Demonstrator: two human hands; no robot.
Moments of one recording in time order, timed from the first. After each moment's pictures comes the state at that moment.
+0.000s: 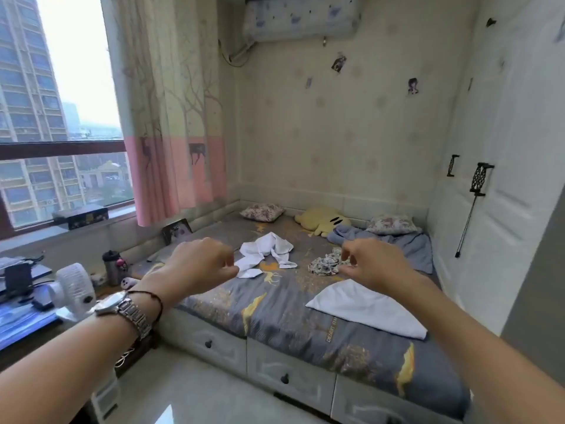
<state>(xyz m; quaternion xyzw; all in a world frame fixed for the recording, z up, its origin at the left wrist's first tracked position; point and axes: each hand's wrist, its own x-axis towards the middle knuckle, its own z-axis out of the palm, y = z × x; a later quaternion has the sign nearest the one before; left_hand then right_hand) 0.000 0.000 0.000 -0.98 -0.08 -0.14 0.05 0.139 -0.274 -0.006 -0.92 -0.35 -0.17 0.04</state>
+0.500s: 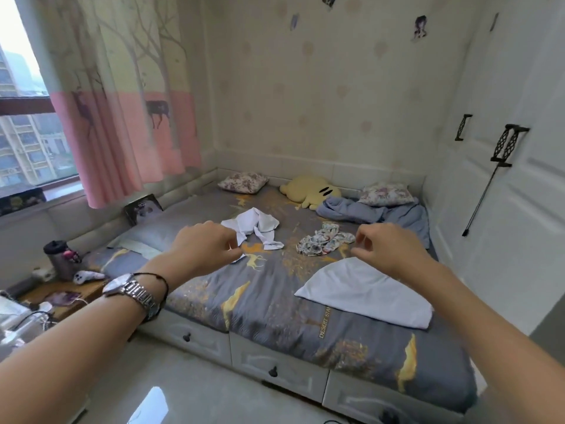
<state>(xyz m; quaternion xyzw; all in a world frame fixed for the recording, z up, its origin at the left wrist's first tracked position) 0.225 0.061 -0.044 -0.99 -0.04 -0.13 0.03 0.341 -0.243 -0.048 -0.94 -0.29 -0.16 0.05</state>
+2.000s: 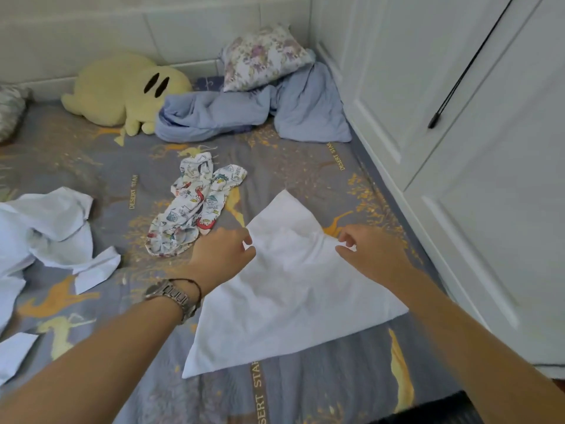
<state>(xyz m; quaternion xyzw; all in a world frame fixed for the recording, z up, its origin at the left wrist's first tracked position) 0.937 -0.110 -0.366 -0.97 0.16 0.12 -0.10 0.869 -0.374 -0.368 -0.98 0.06 0.06 0.20</state>
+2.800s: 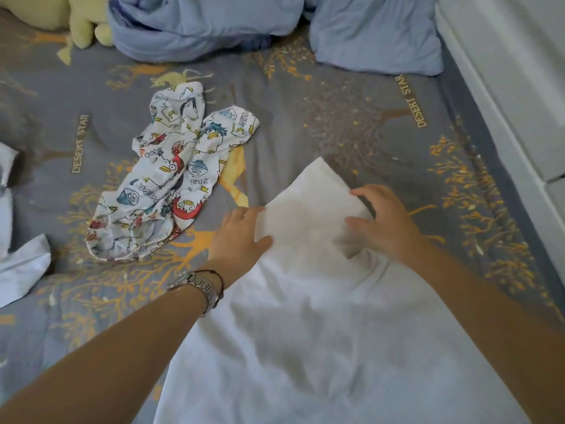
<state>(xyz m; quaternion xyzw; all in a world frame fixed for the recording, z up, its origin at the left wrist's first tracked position) 1.091 -0.131 -0.597 -0.95 0.06 0.20 -0.22 1.078 -0.387 -0.590 -0.94 0.04 0.10 0.33</state>
